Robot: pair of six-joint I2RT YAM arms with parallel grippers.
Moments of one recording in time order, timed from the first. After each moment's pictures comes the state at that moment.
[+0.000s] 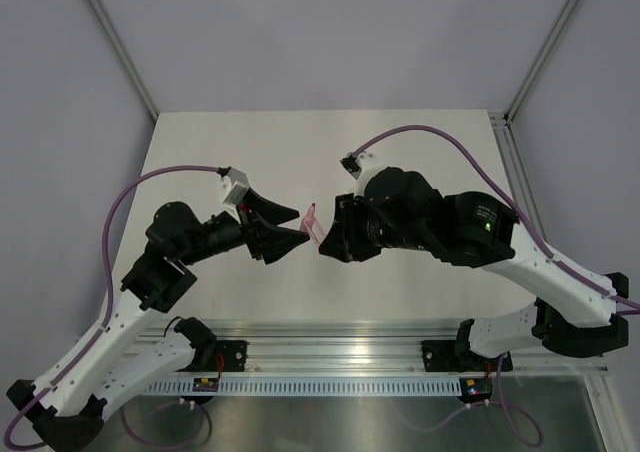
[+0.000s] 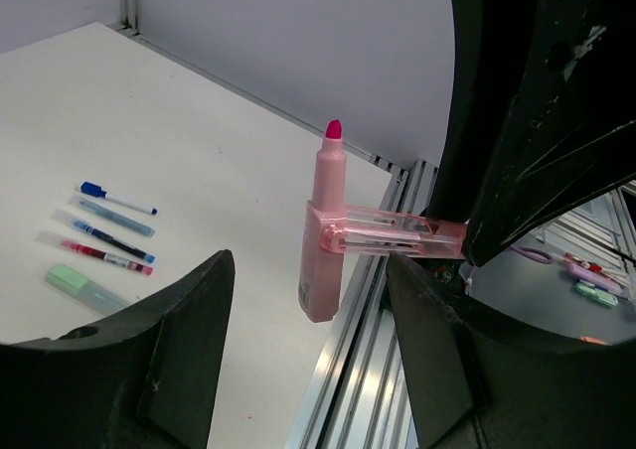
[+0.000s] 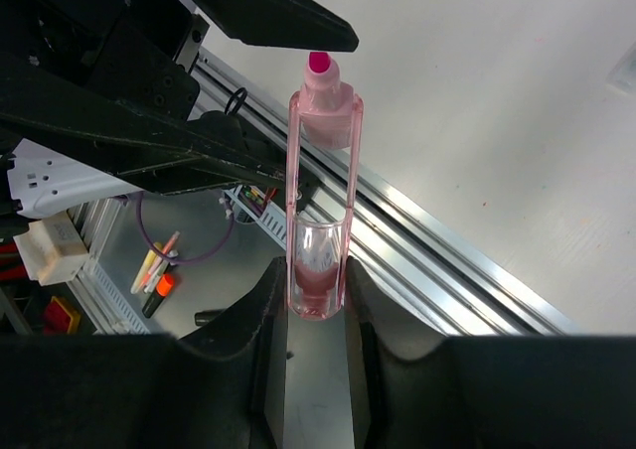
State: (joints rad) left arm -0.65 0.71 0.86 -0.10 0.55 -0.35; right arm 1.20 1.33 1.80 -1.08 0.11 0.74
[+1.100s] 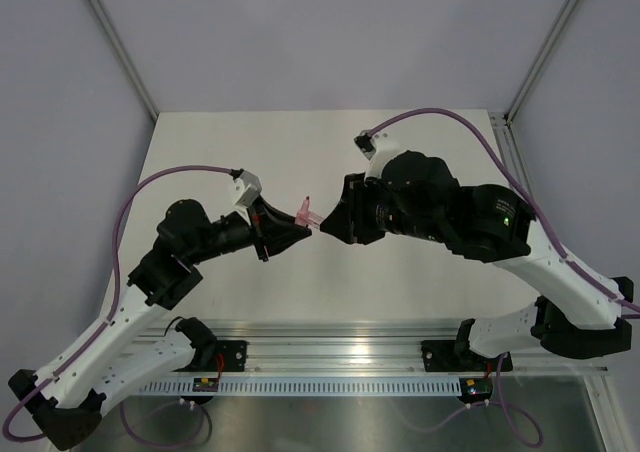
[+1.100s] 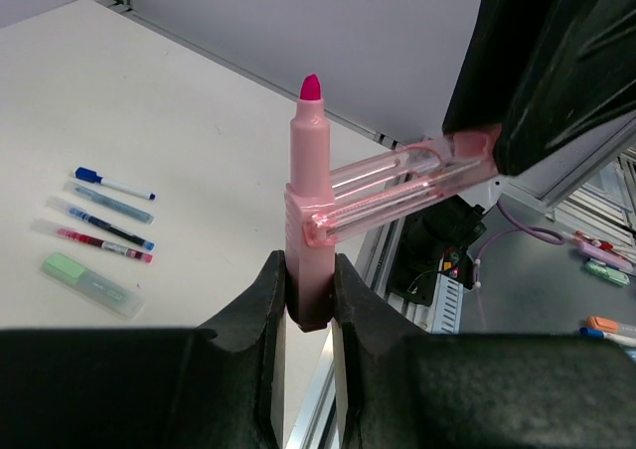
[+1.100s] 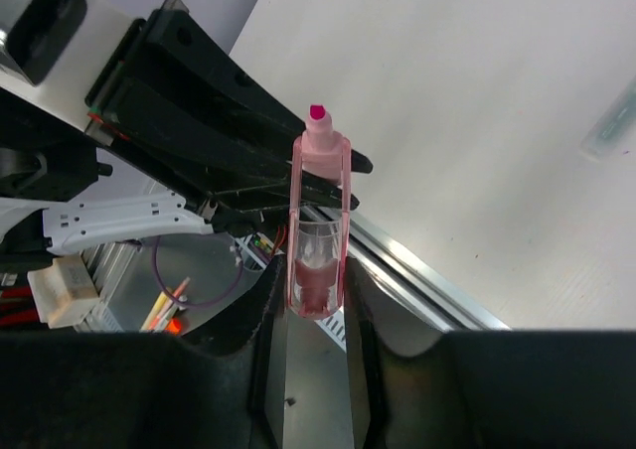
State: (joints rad) left arm -0.69 0.75 0.86 -0.12 0.54 -0.31; right arm 1.16 1.33 1.87 -1.05 0.14 0.70
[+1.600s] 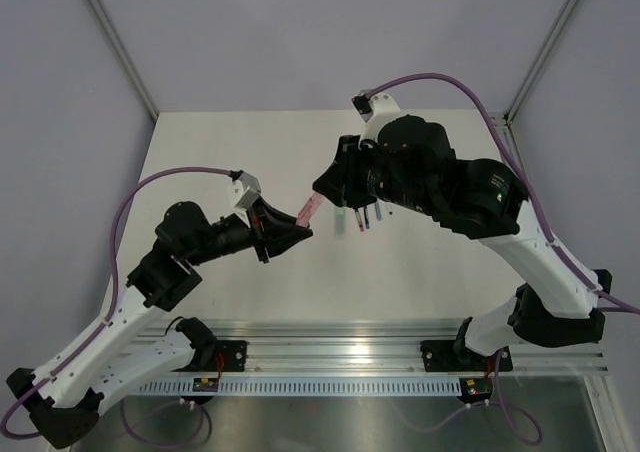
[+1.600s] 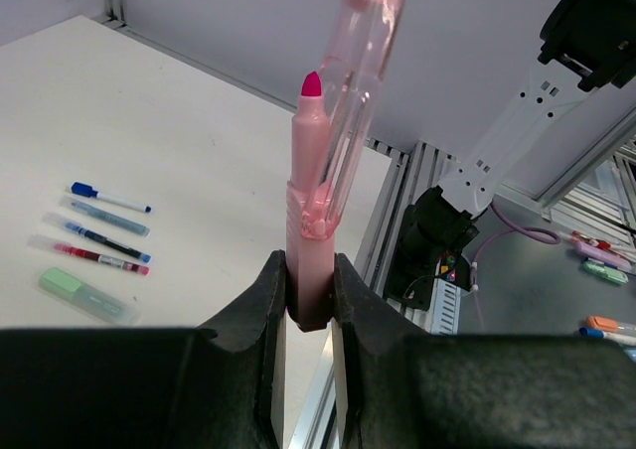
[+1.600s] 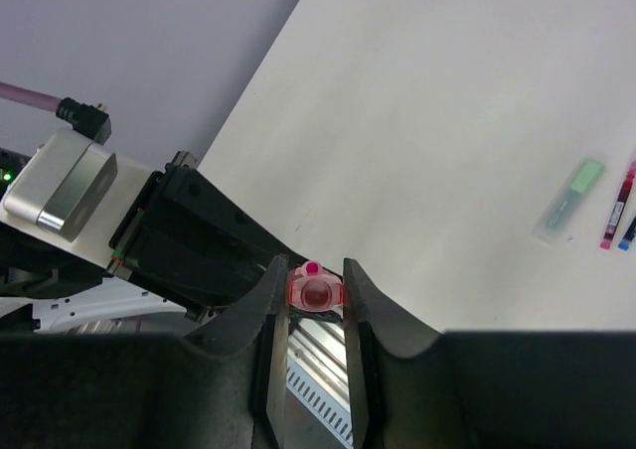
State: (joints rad) left arm -0.72 0.74 0.86 -0.10 0.52 -0.30; right arm 1.09 1.46 2.11 -1.05 0.22 0.60
